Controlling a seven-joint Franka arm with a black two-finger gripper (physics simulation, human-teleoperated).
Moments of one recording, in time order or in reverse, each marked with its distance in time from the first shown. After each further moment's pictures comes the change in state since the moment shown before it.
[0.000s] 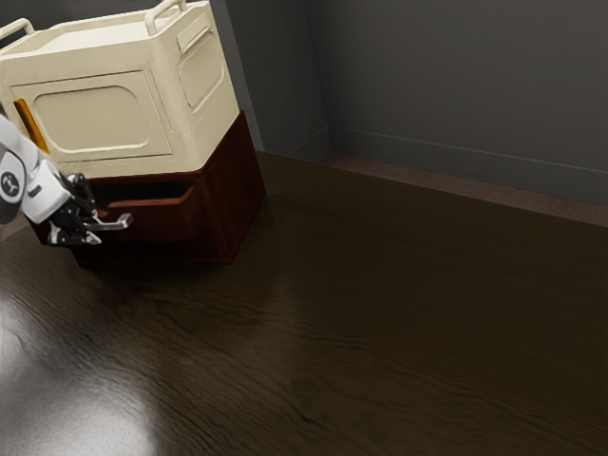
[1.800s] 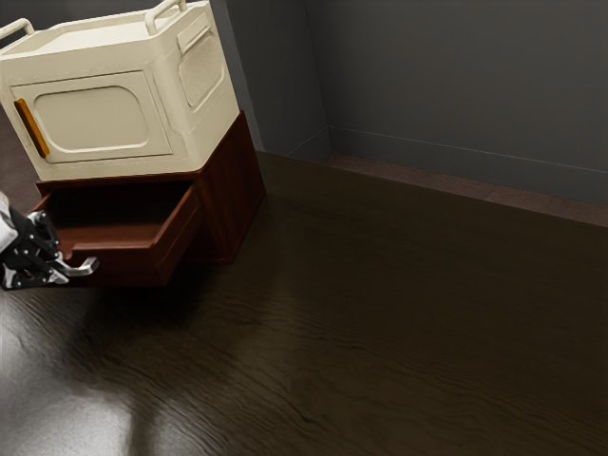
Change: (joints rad) arm -0.010 -0.343 0.032 -0.315 0.026 -0.075 0.024
